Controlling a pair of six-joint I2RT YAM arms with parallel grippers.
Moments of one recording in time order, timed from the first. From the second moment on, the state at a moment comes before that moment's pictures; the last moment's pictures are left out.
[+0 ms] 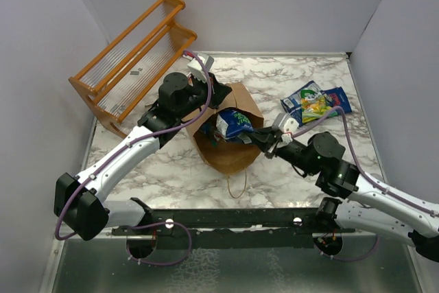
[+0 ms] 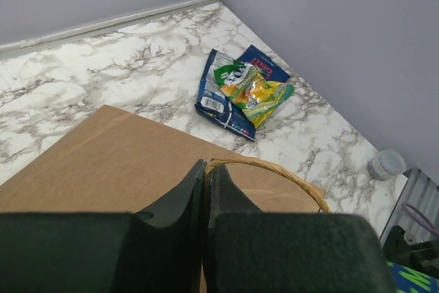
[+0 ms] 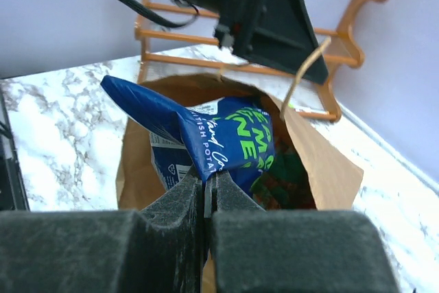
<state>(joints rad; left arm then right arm) -0.62 1.26 1.10 0.07 0.20 -0.33 1.02 0.77 0.66 0.22 0.05 -0.18</state>
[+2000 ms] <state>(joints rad) -0.63 1.26 1.10 0.06 0.20 -0.33 0.25 1.25 0.63 -0.11 0.98 0.63</state>
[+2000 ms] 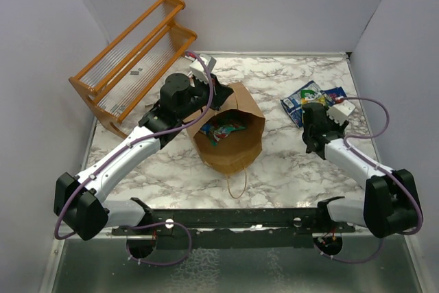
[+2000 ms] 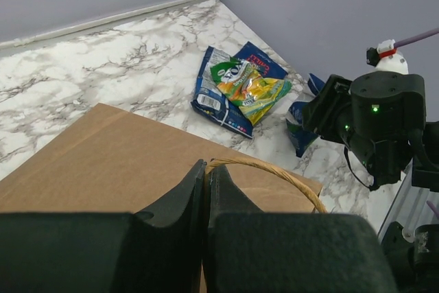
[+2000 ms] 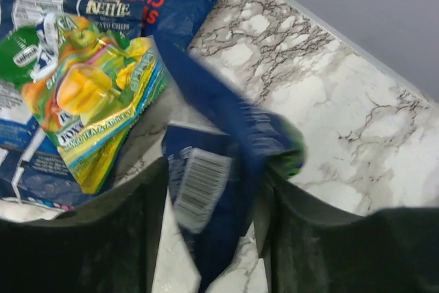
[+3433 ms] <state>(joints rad) -0.64 1.27 1.10 0.06 0.20 -0.33 0.72 0.88 0.49 0.50 -0.68 -0.18</state>
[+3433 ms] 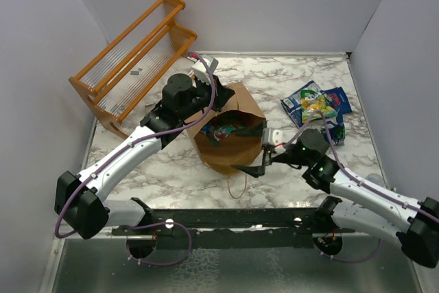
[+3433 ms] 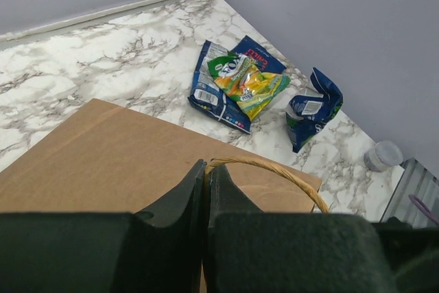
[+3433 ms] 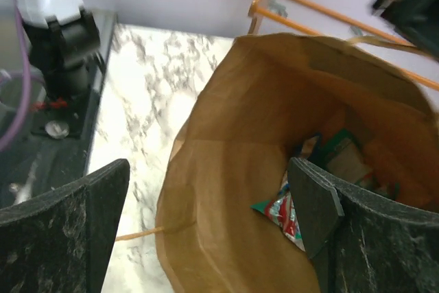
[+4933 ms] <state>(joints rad) -0.65 1.27 1.12 0.05 0.20 -0.32 0.88 1.79 0.83 0.51 0.18 -1.02</state>
